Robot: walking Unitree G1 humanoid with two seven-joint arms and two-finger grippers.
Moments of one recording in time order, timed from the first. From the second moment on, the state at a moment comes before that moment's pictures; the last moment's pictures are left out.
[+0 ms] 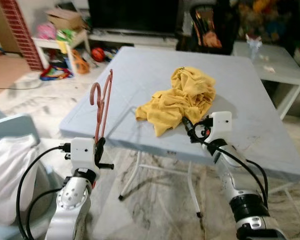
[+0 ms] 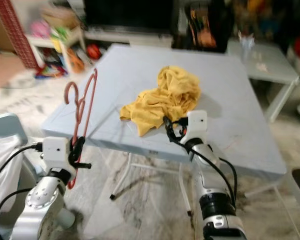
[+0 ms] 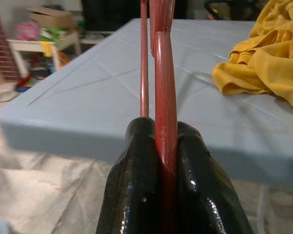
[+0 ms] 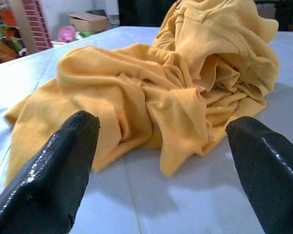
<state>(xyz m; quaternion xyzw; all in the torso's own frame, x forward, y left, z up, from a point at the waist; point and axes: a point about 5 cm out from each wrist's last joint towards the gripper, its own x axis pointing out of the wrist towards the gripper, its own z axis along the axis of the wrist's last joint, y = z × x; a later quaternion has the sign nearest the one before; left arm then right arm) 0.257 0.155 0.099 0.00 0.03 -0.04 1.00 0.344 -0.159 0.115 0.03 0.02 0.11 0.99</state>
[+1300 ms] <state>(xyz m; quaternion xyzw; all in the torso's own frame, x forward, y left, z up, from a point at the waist) 0.239 0.148 0.085 0.04 0.12 -0.29 0.95 0.346 -0.158 0.128 -0.13 0.05 0.33 0.93</state>
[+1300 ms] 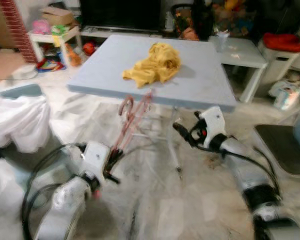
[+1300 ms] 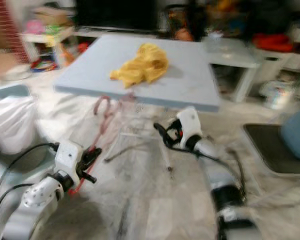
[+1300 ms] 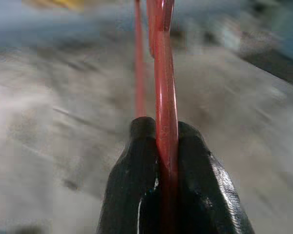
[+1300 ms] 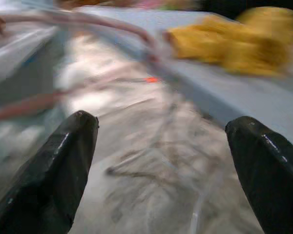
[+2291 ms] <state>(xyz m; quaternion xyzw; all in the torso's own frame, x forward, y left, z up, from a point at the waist) 0.217 0.128 0.081 0.07 0.19 -0.53 0.82 0.319 -0.156 0.130 -0.40 0.10 0.64 0.65</state>
